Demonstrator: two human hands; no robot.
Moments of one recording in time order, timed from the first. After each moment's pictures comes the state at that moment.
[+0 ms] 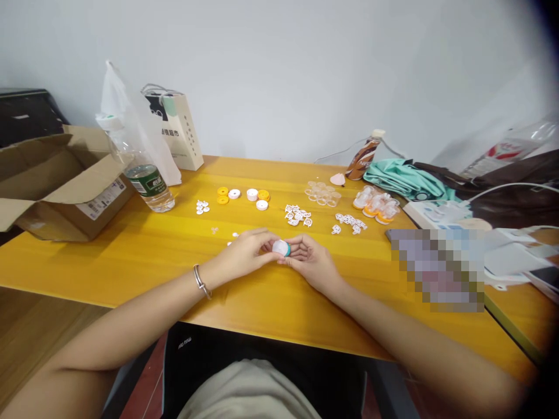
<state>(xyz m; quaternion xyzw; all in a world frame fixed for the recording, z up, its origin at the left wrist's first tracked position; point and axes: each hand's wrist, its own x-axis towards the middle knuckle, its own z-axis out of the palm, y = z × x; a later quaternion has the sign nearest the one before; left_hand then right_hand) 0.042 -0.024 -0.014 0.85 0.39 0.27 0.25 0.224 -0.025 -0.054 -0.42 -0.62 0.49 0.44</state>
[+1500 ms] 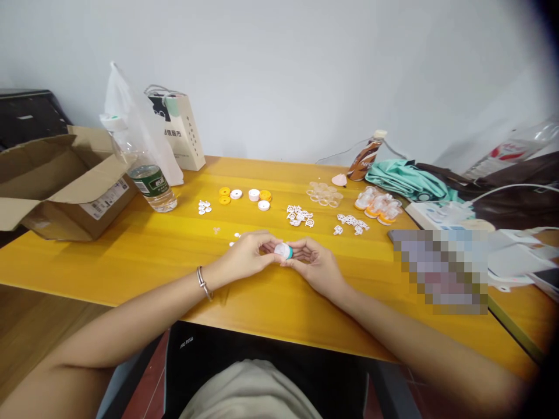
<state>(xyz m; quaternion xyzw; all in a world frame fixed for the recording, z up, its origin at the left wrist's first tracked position) 0.042 -0.023 -0.028 0.78 0.39 0.33 0.36 0.223 -0.032 -0.053 -0.42 -0.62 0.48 0.46</state>
